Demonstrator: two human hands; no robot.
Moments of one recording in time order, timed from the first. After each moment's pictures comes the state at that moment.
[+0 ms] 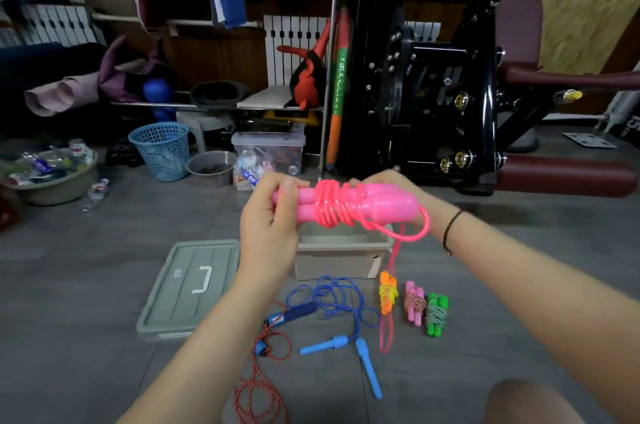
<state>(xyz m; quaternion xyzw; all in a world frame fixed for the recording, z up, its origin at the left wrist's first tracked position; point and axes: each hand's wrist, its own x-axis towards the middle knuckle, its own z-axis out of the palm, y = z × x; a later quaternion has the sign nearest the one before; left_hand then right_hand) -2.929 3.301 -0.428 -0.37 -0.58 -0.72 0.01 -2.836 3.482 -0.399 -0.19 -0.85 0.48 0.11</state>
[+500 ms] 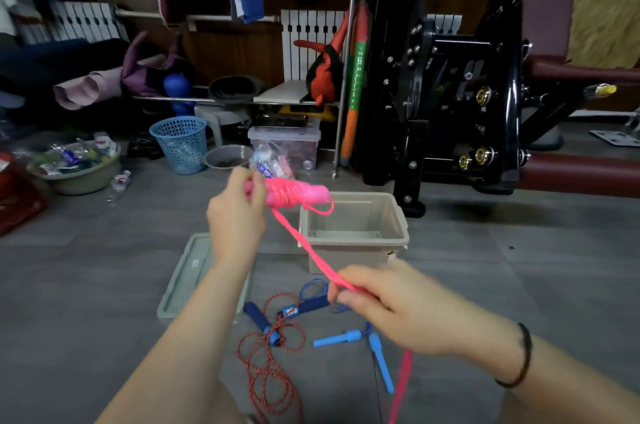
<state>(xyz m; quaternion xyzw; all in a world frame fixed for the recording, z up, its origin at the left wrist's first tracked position) -3.004 3.285 -0.452 -0.25 -0.80 -0.50 0.22 -2.772 3.356 -0.407 -0.03 -0.97 0.22 0.04</state>
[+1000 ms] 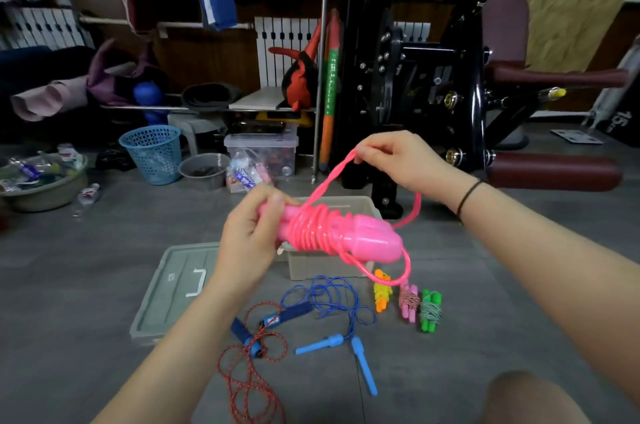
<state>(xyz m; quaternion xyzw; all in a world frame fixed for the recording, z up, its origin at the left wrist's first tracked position) -2.937 3.282 -0.428 -0.43 -0.58 -0.69 -0.06 -2.824 3.490 -0.355 -0.19 -0.92 0.25 0.24</state>
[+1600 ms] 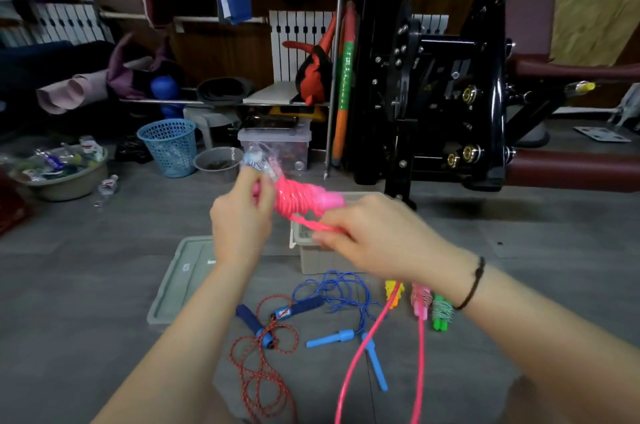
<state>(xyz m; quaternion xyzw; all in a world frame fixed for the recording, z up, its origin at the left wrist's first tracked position) -2.980 3.291 -0.444 -0.30 -0.78 -0.52 0.20 -2.809 3.379 -0.376 -0.07 -0.99 0.03 0.12</state>
